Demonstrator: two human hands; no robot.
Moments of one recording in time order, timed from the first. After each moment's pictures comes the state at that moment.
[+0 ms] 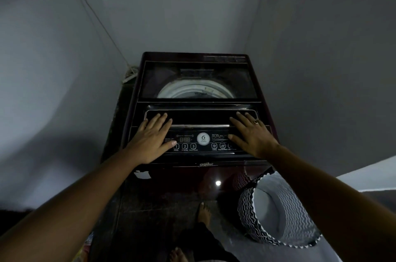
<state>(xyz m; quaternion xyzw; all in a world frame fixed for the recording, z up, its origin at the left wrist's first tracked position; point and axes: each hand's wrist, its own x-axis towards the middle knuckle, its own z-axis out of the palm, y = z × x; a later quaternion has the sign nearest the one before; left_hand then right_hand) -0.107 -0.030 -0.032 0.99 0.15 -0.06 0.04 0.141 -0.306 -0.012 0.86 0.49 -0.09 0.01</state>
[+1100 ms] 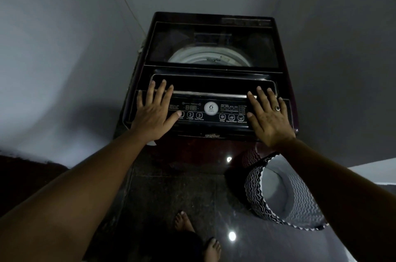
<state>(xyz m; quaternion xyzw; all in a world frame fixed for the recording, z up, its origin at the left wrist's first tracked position) -0.116 -0.059 -0.069 0.96 0.28 0.03 0.03 0.134 -0.335 -0.064 0.87 0.48 -0.01 -0.05</state>
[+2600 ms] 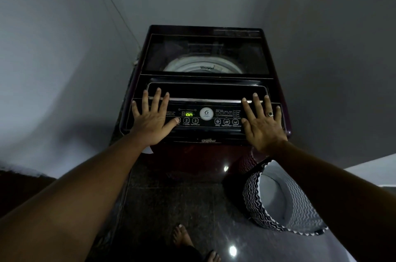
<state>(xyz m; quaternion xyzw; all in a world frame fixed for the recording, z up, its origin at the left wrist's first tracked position) -0.112 -0.061 -0.066 0.95 0.31 -0.03 0.06 0.118 -0.334 -0.059 0.90 0.44 -0.02 0.00</state>
